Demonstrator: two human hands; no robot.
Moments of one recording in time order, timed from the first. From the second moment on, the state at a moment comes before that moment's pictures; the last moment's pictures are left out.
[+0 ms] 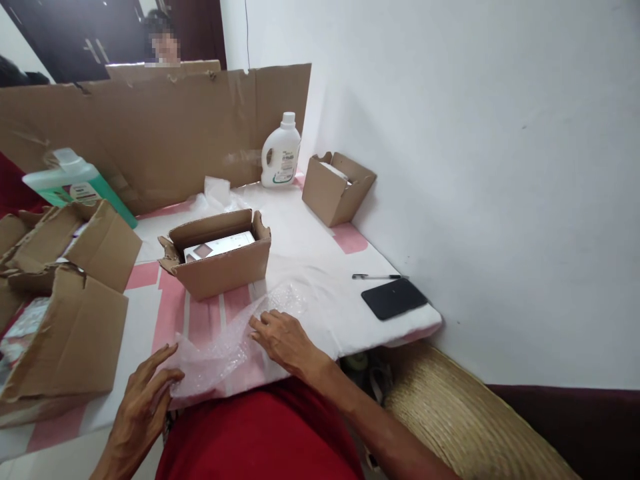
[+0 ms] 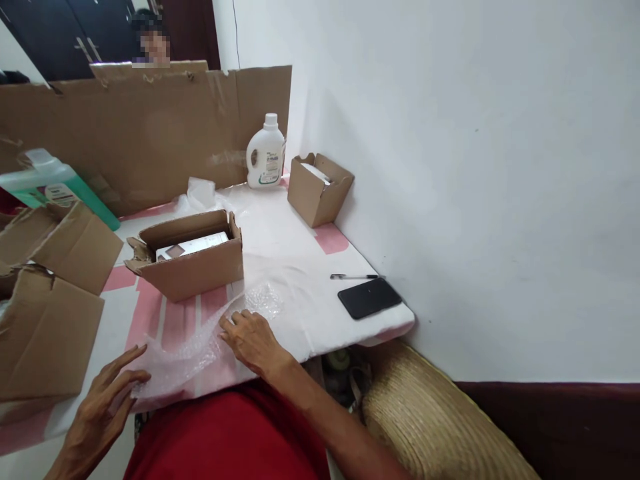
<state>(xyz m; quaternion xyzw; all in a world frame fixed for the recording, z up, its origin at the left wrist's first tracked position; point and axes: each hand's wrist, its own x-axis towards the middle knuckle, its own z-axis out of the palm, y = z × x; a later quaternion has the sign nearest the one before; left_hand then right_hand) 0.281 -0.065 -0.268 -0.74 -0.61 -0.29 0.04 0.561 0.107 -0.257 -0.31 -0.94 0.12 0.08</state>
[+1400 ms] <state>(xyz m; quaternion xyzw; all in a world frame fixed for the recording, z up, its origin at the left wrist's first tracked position) 0.335 -0.006 -0.330 -0.66 -0.73 -0.14 0.05 0.570 0.143 -0.321 -0.43 -0.88 0.15 0.12</state>
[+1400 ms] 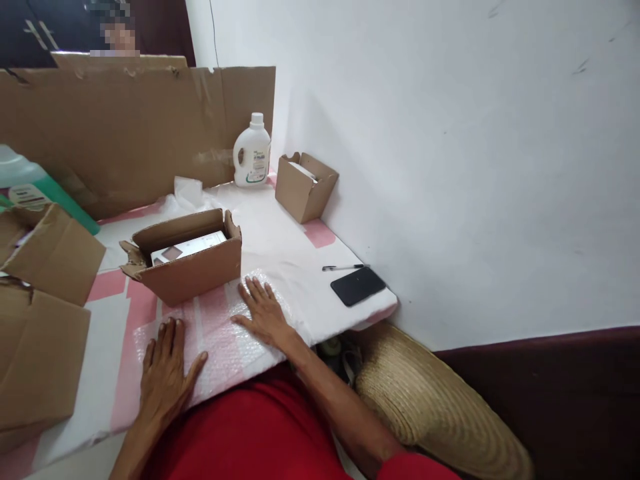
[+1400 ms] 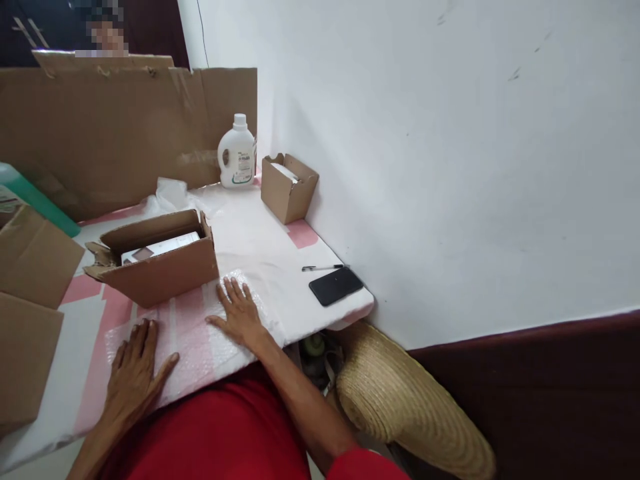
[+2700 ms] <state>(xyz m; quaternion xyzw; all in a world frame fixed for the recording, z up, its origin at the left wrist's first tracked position) 0.261 -0.081 -0.303 -0.66 -0.66 -0.35 -0.09 0.680 0.112 -0.309 -0.35 -0.79 0.40 0.30</state>
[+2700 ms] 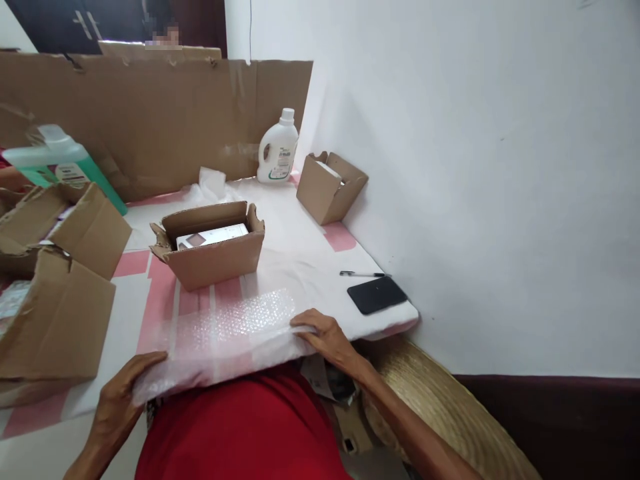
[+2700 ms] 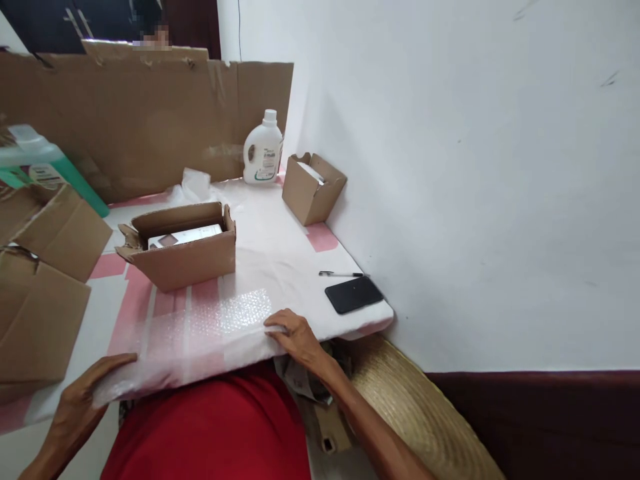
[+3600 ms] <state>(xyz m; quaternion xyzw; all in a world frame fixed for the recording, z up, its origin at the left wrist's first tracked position) 0.303 -0.057 -0.301 -0.44 -0.85 -0.30 0.01 0.614 0.134 -0.324 -0.54 -0.67 0.23 0.46</state>
